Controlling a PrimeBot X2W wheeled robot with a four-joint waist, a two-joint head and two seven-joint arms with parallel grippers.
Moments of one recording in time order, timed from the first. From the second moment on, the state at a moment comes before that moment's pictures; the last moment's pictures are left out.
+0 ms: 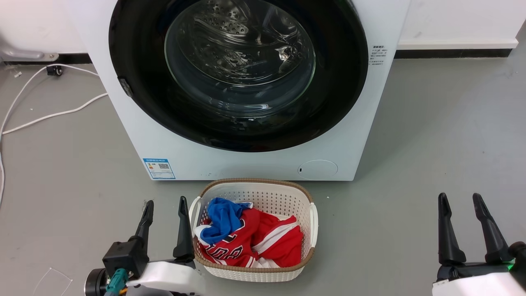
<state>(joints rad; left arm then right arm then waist) 0.02 0.05 -0.11 0.05 -0.25 0.08 -0.22 0.12 -0.05 -0.07 -0.11 0.20 0.13 -0.22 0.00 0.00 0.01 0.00</state>
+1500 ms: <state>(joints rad) 0.04 0.05 -0.13 0.06 -0.13 0.10 -0.26 0.15 -0.05 -0.06 -0.13 0.12 0.13 -0.26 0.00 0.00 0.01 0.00</state>
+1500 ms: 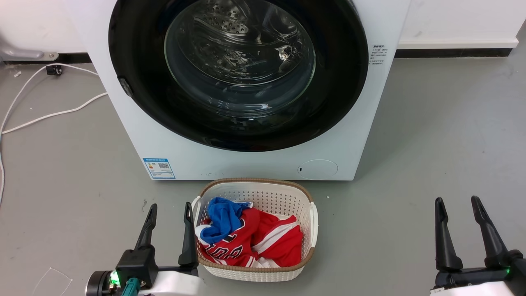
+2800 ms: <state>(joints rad) 0.04 0.05 -0.12 0.07 -0.14 0.10 -0.26 0.12 -0.05 0.11 -0.03 1.60 0.13 -0.24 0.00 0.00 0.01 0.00</state>
